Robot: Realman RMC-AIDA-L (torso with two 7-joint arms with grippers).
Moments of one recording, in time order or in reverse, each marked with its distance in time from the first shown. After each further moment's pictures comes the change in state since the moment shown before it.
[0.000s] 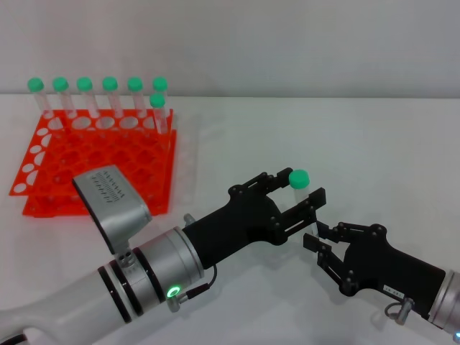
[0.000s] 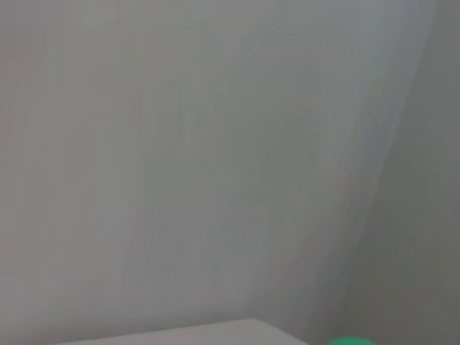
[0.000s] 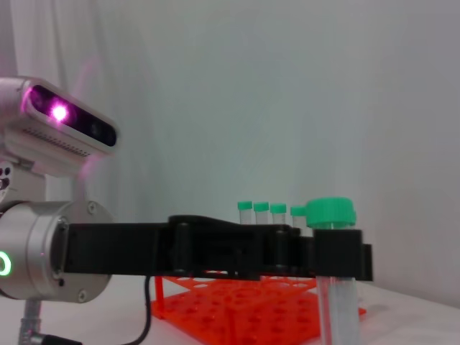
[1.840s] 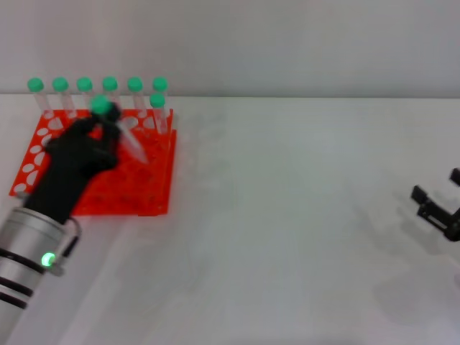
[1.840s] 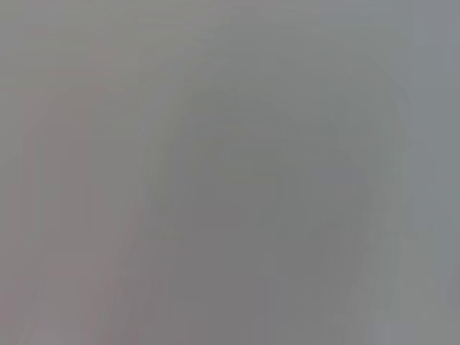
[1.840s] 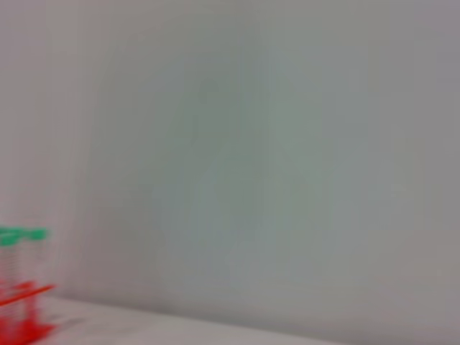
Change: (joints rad) left arm 0.143 0.003 -0.275 0.110 -0.362 -0.166 0.324; right arm -0.026 -0.005 0.458 0.172 0.000 0.013 -0.095
